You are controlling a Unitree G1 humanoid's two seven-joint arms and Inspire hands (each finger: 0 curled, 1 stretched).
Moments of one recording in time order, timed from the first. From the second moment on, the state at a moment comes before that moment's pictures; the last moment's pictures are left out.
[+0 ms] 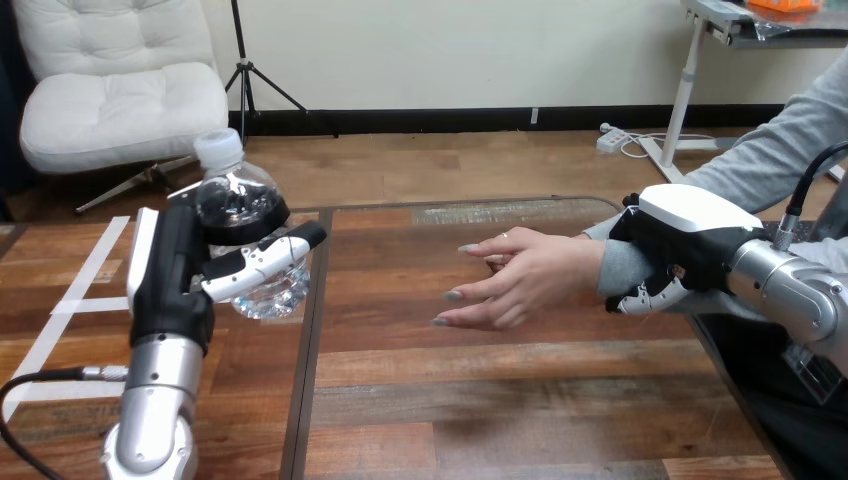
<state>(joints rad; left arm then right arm) -0.20 0.17 0.15 0.36 0.01 -0.34 -0.03 -0.85 -0.63 0.47 1.24 -0.64 -0.60 0.05</state>
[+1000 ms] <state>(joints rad) -0.34 0.16 0.13 0.68 0.05 -0.51 0.02 -0.85 -0.63 0.47 1.22 -0.64 -0.61 0.06</state>
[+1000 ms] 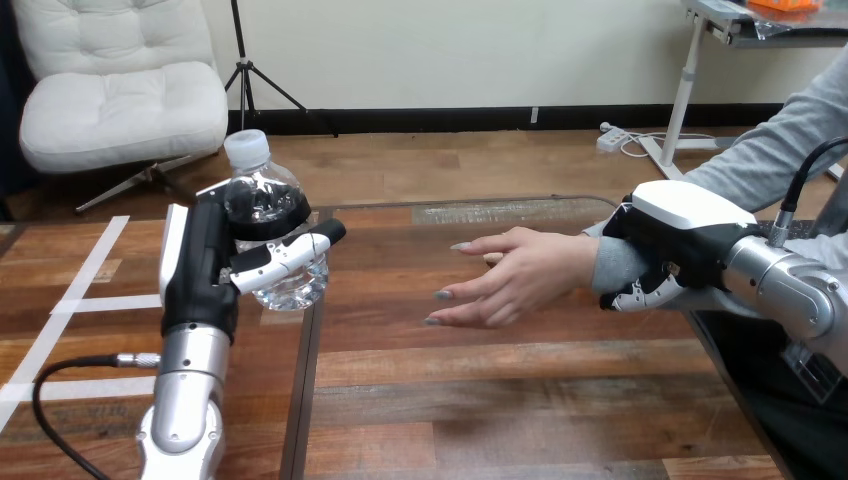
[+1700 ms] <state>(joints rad) -0.41 0.14 0.13 0.84 0.05 -0.57 0.02 -0.83 -0.63 0.47 1.18 -0.64 -0.62 0.06</state>
